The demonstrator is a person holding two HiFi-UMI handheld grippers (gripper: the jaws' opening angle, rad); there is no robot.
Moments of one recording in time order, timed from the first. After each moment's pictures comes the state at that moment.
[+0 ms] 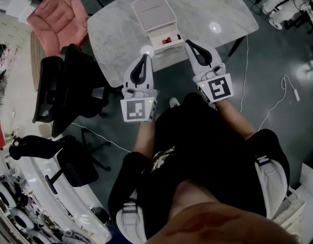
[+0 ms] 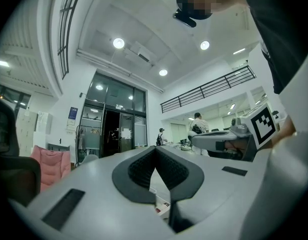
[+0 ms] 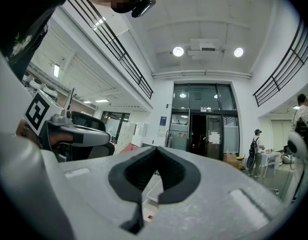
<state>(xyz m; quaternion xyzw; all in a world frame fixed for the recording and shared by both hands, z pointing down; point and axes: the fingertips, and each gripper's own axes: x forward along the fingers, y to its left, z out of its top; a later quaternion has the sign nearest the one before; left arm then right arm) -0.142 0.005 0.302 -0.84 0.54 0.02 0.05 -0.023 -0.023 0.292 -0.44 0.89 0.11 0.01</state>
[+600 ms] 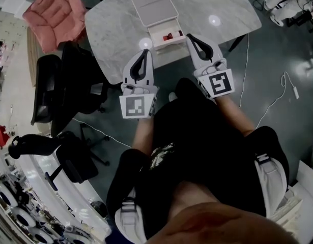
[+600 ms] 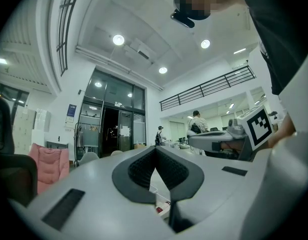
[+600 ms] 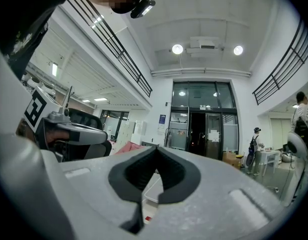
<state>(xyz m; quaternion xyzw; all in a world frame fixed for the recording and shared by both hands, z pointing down) -0.146 -0.016 0.309 -0.85 0.53 0.01 0.03 -0.030 -0.050 0.302 -0.45 0.89 0.10 0.00</state>
